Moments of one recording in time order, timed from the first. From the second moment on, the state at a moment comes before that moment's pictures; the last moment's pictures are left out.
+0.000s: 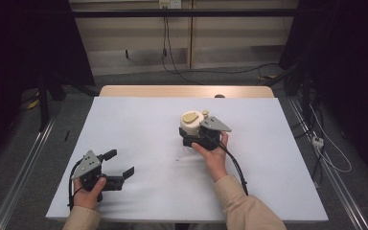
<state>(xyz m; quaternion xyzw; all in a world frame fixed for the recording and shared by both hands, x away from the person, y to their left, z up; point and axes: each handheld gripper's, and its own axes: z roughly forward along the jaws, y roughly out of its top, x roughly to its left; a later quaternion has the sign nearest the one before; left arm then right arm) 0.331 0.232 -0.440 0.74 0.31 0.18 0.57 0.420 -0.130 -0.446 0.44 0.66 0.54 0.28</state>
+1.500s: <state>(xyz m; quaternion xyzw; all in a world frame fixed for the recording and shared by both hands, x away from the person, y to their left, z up) 0.331 0.232 -0.442 0.74 0.31 0.17 0.57 0.431 -0.112 -0.454 0.42 0.69 0.53 0.26</state>
